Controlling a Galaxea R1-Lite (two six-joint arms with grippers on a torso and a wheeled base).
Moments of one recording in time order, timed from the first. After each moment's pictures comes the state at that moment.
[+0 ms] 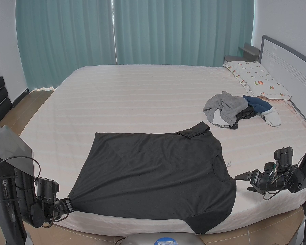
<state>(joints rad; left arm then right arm) -0.04 2.29 -0.04 -1.33 0.17 -0.44 -0.04 2.03 -0.36 -0.84 0.41 0.56</state>
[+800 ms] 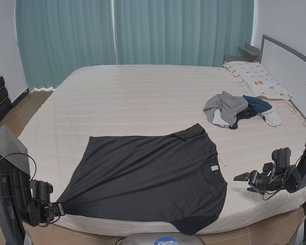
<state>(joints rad) 0.07 2.33 -0.02 -1.32 0.29 -0.29 -0.02 2.06 -0.38 -0.84 0.36 0.56</state>
